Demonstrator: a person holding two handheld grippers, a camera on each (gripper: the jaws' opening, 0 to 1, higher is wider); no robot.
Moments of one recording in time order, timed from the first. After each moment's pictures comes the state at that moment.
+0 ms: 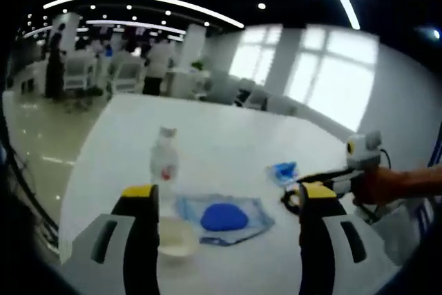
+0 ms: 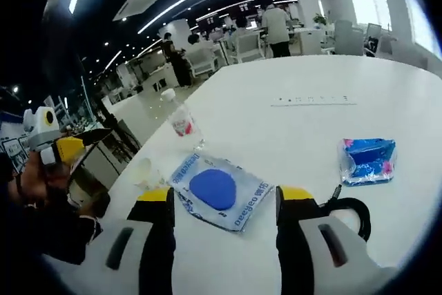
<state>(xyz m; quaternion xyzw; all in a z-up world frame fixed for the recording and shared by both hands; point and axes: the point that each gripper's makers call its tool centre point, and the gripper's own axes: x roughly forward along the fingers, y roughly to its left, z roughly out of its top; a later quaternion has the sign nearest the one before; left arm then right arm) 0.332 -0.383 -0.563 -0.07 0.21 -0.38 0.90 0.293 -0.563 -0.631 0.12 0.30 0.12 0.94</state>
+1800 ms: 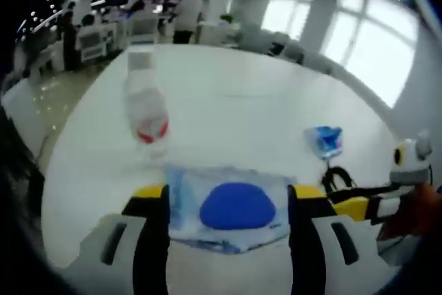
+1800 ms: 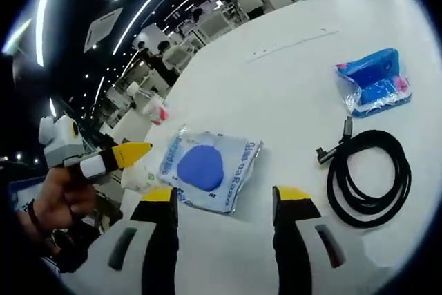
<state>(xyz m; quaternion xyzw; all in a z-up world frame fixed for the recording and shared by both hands) 0.386 -0.447 -0.676 0.00 0.36 -0.27 0.89 0.304 -0.580 -0.713 0.28 0.37 0.10 0.88</state>
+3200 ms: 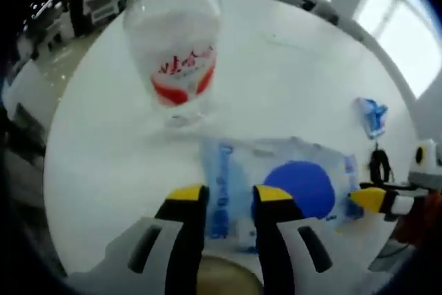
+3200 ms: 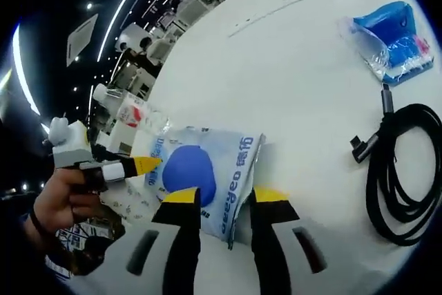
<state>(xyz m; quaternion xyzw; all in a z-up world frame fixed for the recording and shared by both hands) 0.409 -0.414 -0.747 0.03 0.51 -0.20 0.84 0.333 -0.564 -0.759 0.32 0.42 0.08 0.84</state>
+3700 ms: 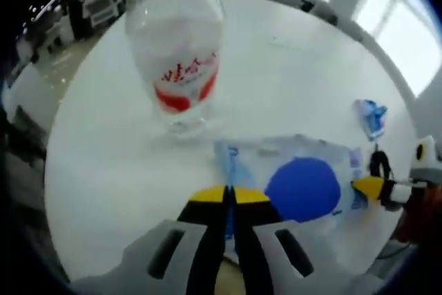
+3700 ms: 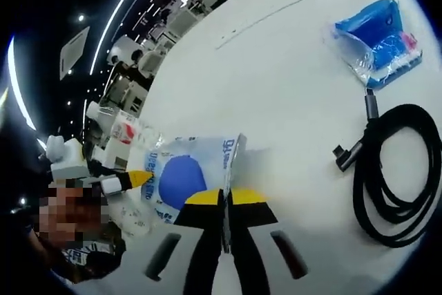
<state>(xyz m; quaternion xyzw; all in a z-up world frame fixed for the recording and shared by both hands) 0.413 -0.418 -0.742 0.03 0.50 -0.21 0.84 0.342 -0.585 -0.751 0.34 0.40 0.04 0.85</state>
